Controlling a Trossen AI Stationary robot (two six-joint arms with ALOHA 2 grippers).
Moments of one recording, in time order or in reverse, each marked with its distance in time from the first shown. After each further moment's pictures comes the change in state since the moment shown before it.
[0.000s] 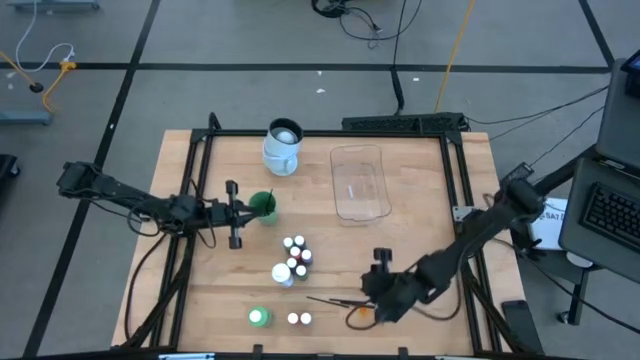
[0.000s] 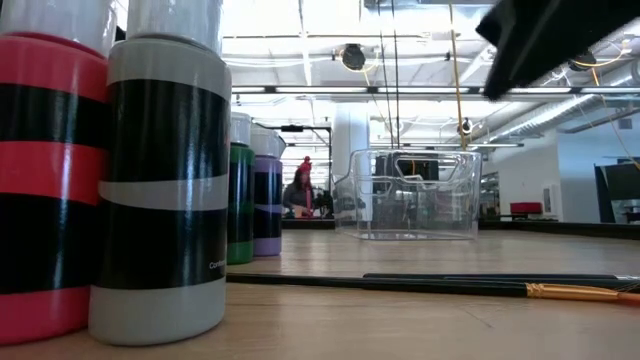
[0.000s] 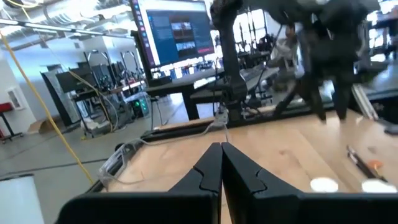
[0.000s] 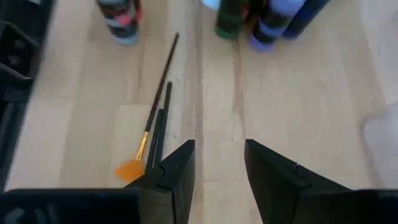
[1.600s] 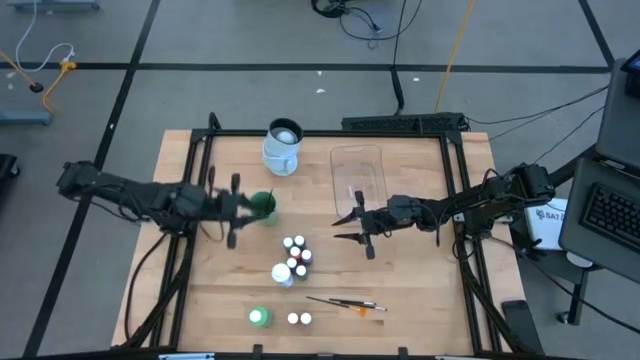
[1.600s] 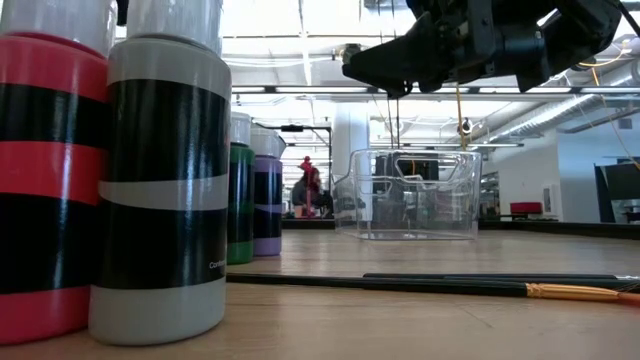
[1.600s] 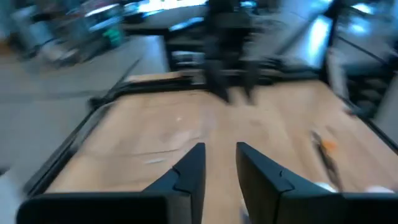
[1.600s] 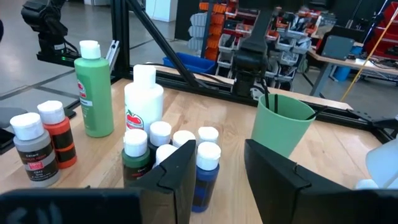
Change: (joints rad) left arm -0.003 0.016 0.500 -0.833 0.062 -0.190; right arm -0.564 -0.170 -0.556 1.311 -0.534 -0.692
